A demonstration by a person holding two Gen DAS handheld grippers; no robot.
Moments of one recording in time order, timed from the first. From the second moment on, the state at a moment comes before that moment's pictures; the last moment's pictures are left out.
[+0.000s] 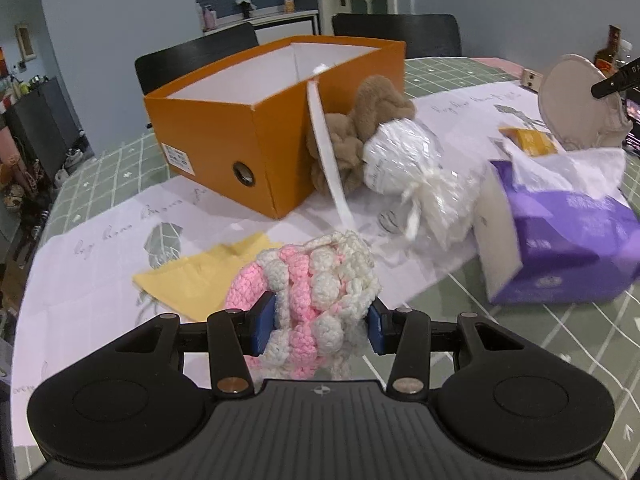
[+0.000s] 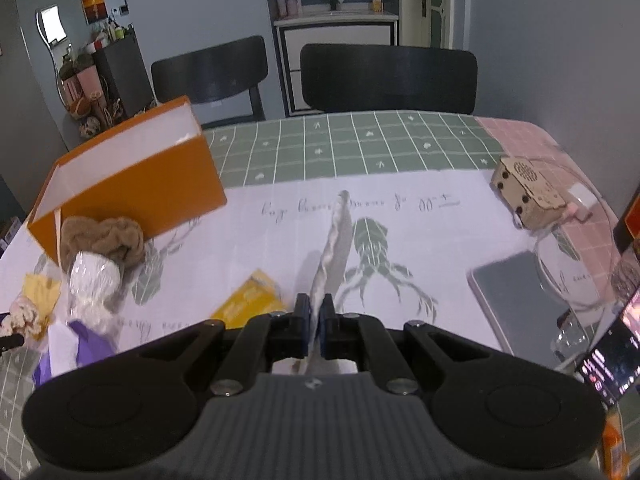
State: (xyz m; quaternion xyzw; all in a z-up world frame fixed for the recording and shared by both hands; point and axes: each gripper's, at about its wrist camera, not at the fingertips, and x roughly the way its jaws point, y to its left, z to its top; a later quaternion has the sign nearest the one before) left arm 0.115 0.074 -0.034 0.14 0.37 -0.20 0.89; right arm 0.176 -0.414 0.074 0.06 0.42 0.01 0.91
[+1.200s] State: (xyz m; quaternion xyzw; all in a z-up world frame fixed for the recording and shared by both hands) left arm 0.026 0.123 -0.034 0.12 0.36 -0.21 0.90; right arm 0.006 -0.314 -0.008 -0.01 0.59 0.15 0.79
